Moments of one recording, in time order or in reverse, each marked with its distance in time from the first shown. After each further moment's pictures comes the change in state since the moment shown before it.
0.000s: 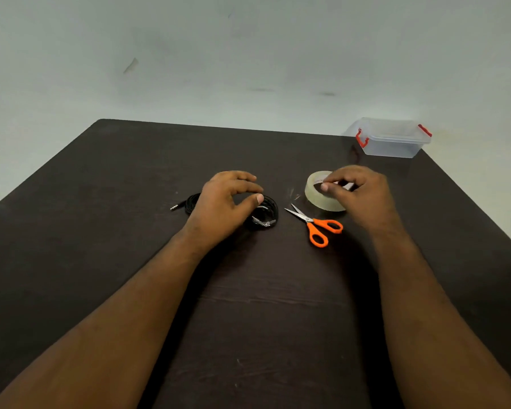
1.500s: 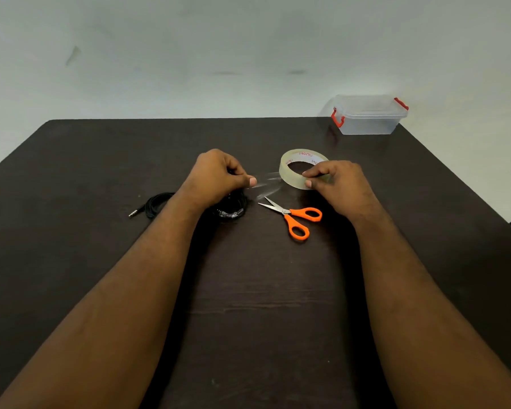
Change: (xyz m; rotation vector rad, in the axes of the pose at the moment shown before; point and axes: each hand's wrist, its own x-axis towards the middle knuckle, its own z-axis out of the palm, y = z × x) left_hand 0.067 -0.011 0.039 -0.047 -0.255 -0.240; right_hand 0.007 0.027 0.002 -0.174 -0.147 0.233
